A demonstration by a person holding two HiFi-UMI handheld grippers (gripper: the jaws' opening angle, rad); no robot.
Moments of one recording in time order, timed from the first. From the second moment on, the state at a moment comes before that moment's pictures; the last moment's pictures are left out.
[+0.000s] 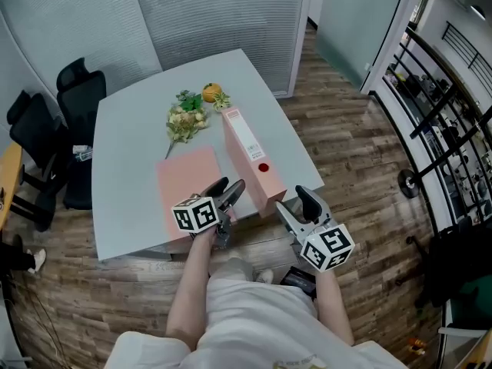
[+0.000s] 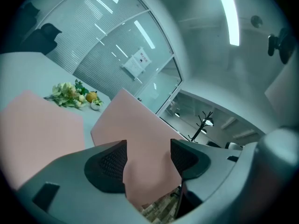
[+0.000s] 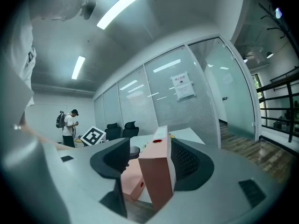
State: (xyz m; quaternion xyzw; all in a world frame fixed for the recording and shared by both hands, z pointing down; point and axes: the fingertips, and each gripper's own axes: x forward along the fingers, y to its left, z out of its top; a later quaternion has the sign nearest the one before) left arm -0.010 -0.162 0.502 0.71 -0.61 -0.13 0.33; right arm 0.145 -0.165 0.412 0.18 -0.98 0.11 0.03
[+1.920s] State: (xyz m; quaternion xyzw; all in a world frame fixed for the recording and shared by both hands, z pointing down) left arm -0.114 -0.252 0.506 0.79 -0.50 -0.13 0.32; right arm -0.095 -0.298 0.440 0.21 -0.90 0.11 0.37
